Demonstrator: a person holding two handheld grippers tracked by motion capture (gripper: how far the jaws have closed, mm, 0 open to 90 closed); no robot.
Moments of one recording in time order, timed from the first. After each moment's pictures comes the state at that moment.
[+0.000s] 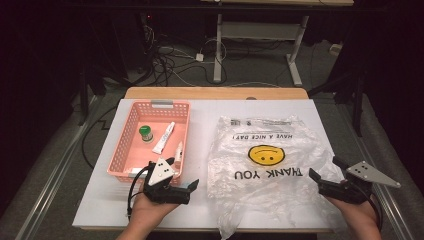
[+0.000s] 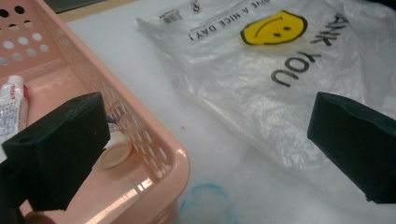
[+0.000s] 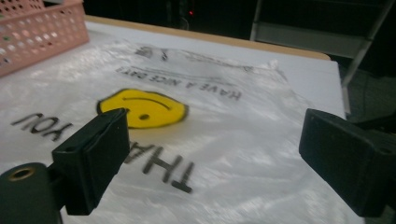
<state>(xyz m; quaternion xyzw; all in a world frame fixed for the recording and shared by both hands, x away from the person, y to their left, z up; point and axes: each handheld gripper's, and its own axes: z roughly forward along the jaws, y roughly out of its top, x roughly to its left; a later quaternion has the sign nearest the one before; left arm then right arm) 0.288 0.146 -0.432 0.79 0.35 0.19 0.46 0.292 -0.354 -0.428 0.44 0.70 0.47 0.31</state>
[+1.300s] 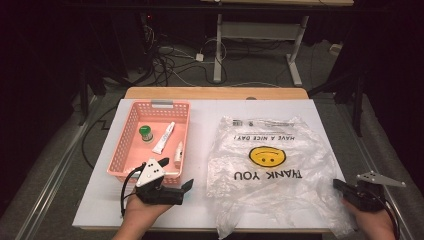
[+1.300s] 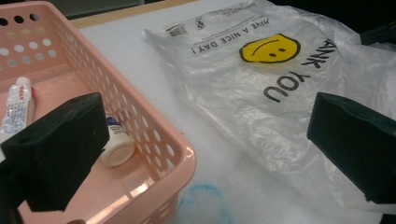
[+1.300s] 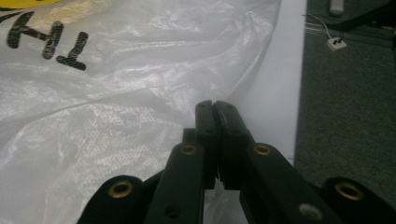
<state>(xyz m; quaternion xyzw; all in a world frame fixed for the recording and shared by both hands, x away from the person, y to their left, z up) 0.282 0.162 -0.426 0.77 0.36 0.18 0.49 0.291 -0.414 -0.470 0.54 0.73 0.34 0.23</state>
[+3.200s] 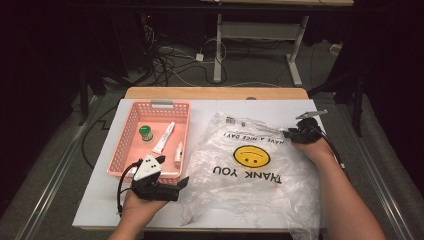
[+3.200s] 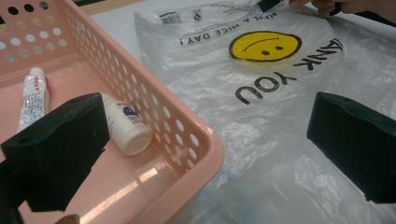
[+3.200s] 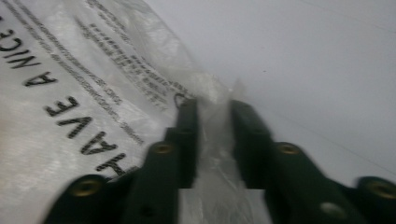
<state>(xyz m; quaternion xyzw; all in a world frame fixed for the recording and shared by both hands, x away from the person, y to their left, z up) 0.291 0.172 -0.422 0.79 0.36 0.17 0.47 0.501 -0.320 -0.466 0.44 0.82 0.32 0.18</state>
